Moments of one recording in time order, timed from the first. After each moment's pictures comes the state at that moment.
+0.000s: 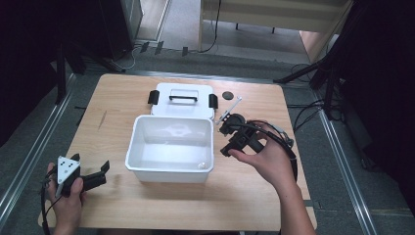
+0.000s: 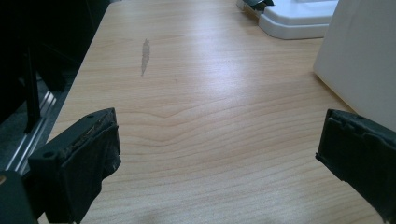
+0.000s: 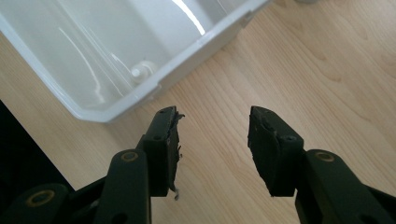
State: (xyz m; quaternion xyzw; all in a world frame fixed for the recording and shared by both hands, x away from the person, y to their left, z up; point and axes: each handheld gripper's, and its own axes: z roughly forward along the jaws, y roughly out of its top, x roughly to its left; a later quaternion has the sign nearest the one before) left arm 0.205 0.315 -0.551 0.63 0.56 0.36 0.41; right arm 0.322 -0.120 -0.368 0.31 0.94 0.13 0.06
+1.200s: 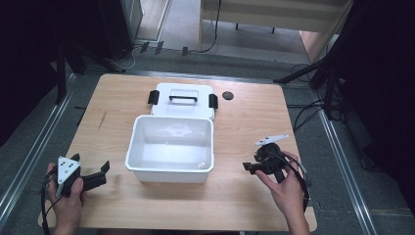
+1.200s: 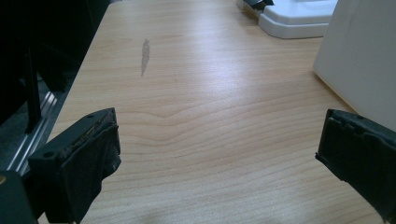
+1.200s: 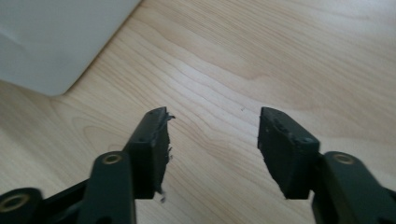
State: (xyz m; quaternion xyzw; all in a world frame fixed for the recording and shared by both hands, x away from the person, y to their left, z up) left arm 0.204 0.314 -0.551 0.63 0.56 0.36 0.41; right arm 0.298 -0.225 -0.465 0.45 0.85 0.26 0.10
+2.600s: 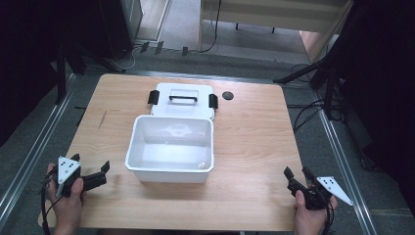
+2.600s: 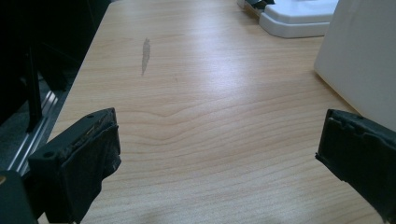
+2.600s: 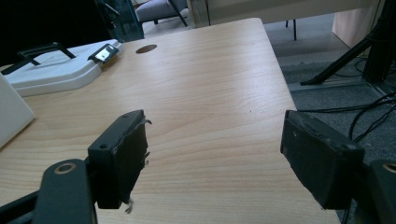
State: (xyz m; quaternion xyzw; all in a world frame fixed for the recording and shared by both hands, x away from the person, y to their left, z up) left arm 0.204 0.314 -0.551 0.63 0.56 0.36 0.41; right arm 0.226 -0.353 -0.544 0.56 0.58 0.51 0.30
